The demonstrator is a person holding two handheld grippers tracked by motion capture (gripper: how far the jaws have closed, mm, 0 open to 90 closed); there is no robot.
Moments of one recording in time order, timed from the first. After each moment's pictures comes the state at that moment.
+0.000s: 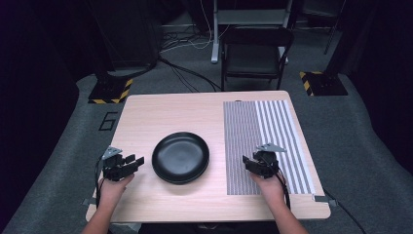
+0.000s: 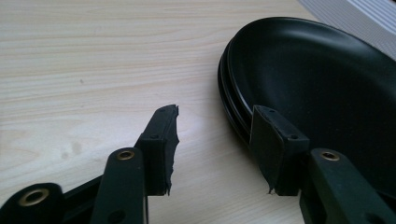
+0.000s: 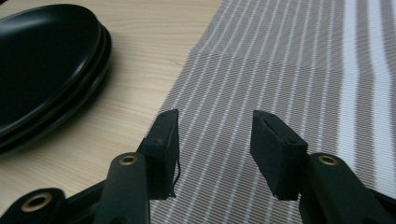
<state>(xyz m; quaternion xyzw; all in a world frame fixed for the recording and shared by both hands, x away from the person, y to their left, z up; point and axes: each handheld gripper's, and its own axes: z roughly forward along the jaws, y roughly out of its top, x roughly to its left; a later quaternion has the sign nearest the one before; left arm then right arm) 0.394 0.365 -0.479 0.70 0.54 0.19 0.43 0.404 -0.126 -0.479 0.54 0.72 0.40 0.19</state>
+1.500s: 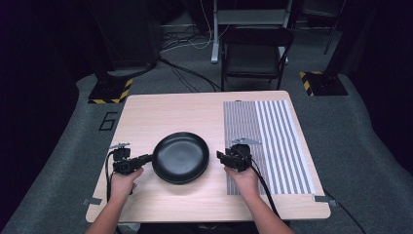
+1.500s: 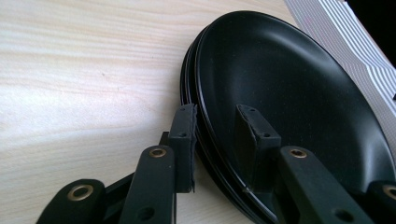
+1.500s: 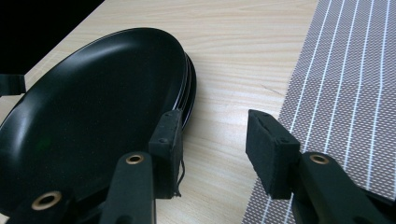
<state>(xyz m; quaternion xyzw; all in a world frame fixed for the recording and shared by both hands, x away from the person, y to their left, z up) 0.419 0.343 -0.483 0.65 0.61 0.07 0.44 0.429 -0.055 -0.481 0.52 0.71 0.46 0.12</state>
